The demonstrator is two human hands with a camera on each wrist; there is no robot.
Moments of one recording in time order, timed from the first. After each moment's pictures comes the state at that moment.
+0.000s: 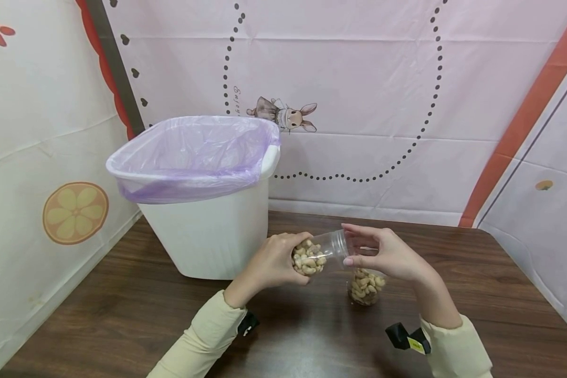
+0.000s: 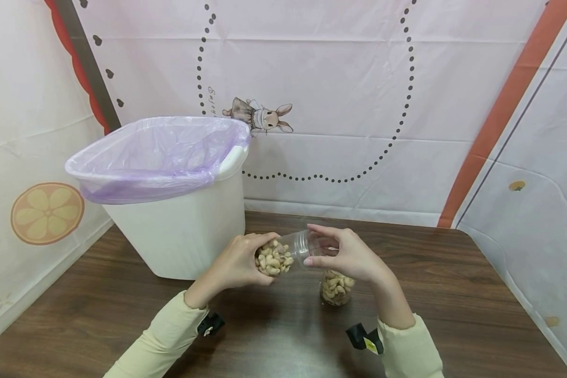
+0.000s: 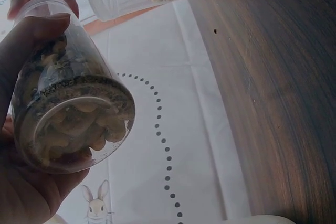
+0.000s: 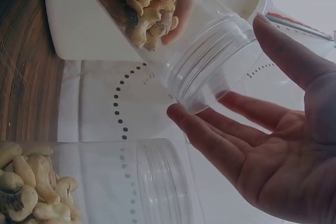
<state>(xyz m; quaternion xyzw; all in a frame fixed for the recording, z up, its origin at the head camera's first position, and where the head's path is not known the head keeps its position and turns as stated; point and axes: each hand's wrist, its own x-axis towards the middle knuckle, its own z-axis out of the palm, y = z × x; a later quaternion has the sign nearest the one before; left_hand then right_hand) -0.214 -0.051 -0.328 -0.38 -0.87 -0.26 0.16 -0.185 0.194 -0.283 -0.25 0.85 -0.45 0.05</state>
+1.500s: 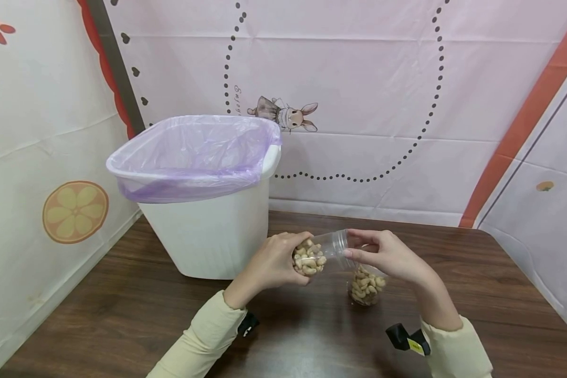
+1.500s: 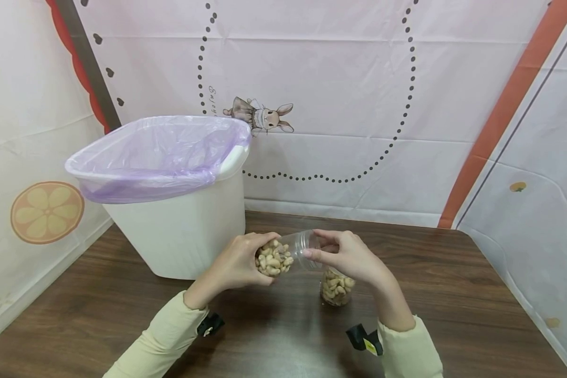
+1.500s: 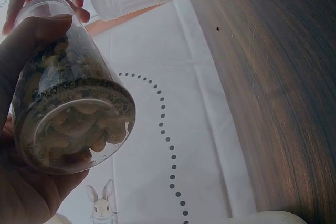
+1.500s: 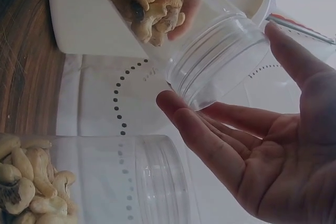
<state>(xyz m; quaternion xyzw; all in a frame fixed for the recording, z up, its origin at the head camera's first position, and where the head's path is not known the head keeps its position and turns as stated) -0.213 -0.052 -0.328 -0.38 -0.88 -0.24 0.16 -0.180 0.190 -0.277 -0.20 0.89 -0.41 0.06</state>
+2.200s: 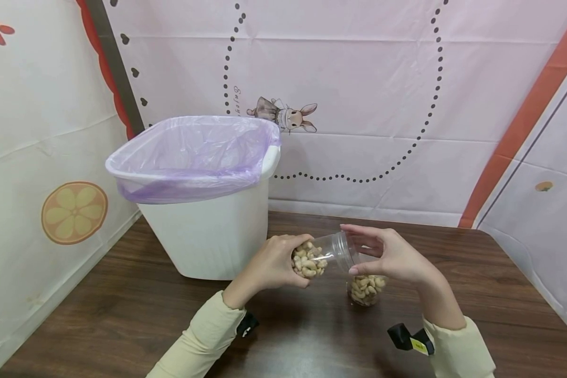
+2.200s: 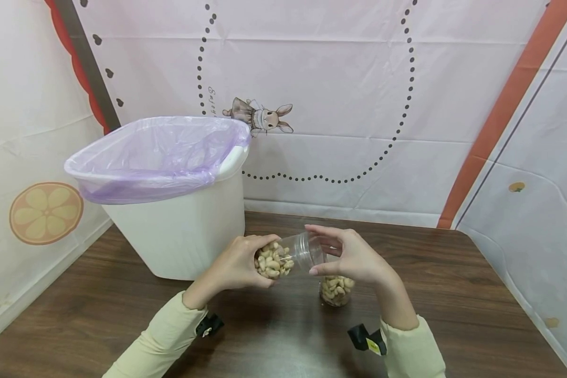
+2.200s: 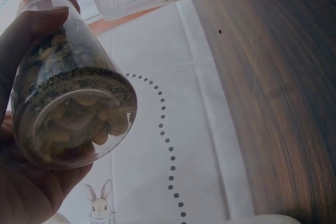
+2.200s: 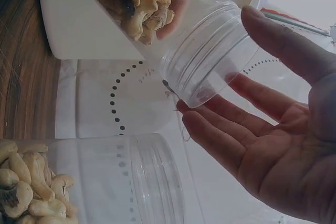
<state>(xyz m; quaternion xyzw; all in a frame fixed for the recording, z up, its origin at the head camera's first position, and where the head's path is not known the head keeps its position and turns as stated) -0.212 -0.052 -0.327 -0.38 -0.87 -0.27 0.14 -0.185 0.198 -0.282 -0.30 0.82 -0.48 0.05</state>
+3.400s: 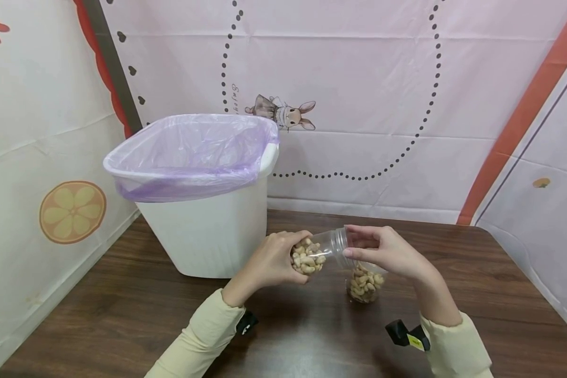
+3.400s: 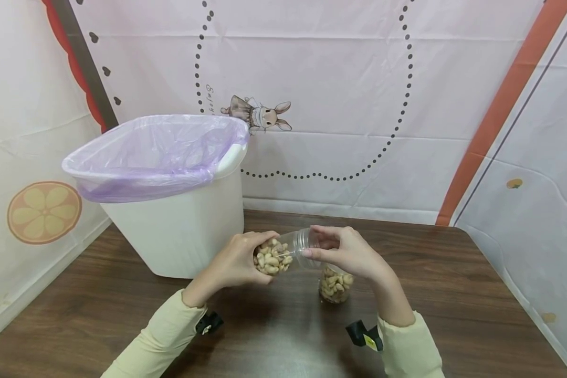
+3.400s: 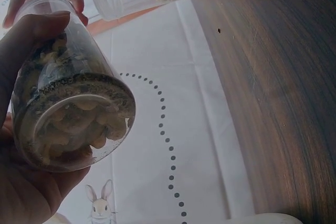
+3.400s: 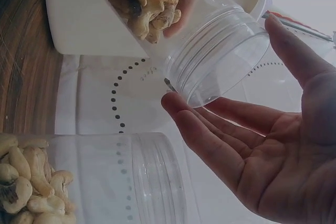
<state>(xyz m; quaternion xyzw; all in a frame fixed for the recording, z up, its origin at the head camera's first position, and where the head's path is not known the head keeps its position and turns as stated) -0.214 -0.052 -0.327 -0.38 -0.87 -0.26 0.16 -0.181 0.193 -0.276 -0.20 0.88 -0.43 0.06</state>
